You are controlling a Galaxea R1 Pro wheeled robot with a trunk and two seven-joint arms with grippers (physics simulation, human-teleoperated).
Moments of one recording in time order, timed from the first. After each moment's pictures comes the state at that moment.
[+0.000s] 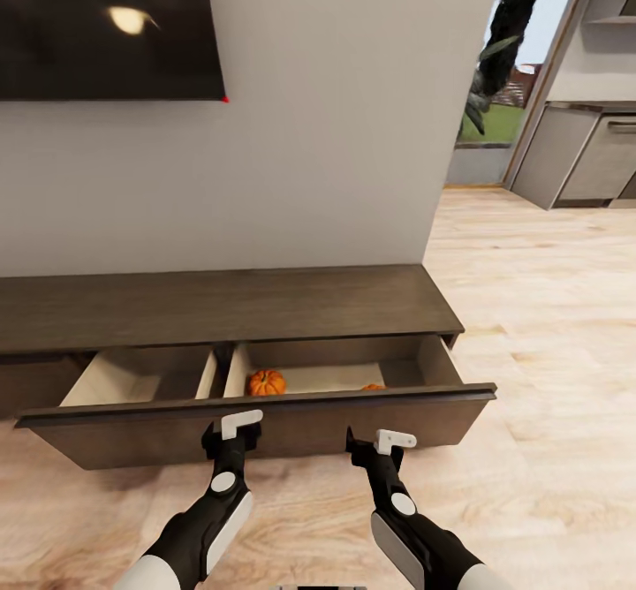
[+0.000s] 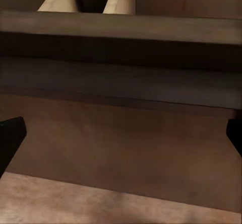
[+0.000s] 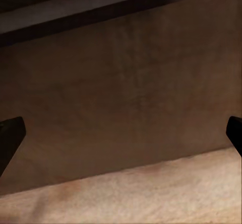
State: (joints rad) left arm -0.52 -0.06 -0.37 -0.67 0.27 -0.17 0.51; right arm -0.52 0.04 0.68 -0.62 -0.65 -0.32 -0.35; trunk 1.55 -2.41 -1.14
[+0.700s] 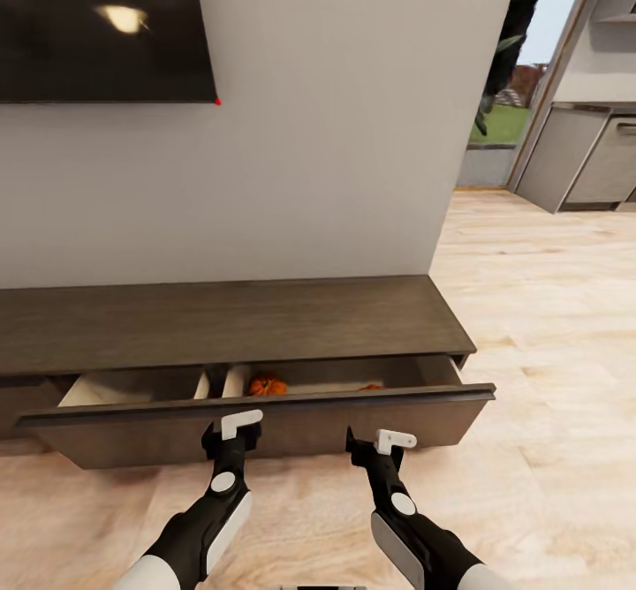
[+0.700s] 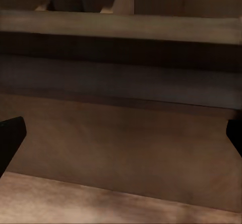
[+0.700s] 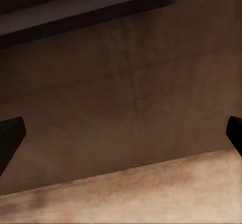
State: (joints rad) left arm -0.52 -0.06 -0.37 -0.67 0.28 -0.17 0.51; right arm -0.52 0.04 0.68 -0.63 -0.65 -0.32 -0.36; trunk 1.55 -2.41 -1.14
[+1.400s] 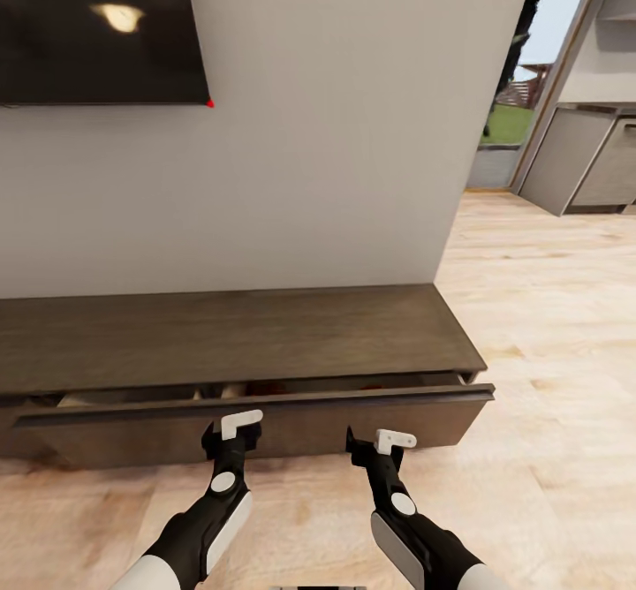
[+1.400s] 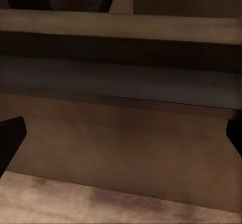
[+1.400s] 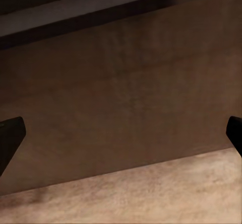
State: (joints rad) left arm -0.52 -0.06 -0.37 -0.67 0.28 -0.17 0.51; right arm -0.52 0.04 0.68 -0.63 -0.65 -0.32 -0.36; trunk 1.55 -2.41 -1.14
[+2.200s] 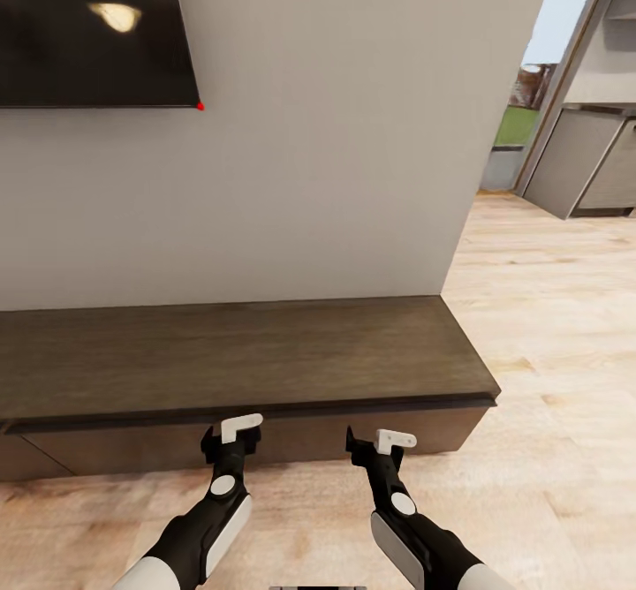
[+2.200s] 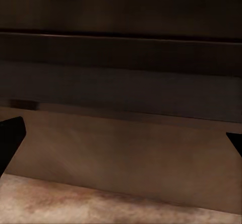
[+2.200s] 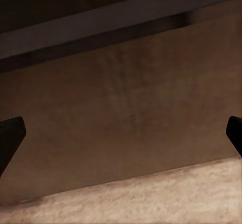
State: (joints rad) left arm -0.52 -0.06 -0.37 -0.65 0.27 -0.17 0.51; right arm -0.52 0.04 0.68 -0.63 -0.65 -0.32 -0.36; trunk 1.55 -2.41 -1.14
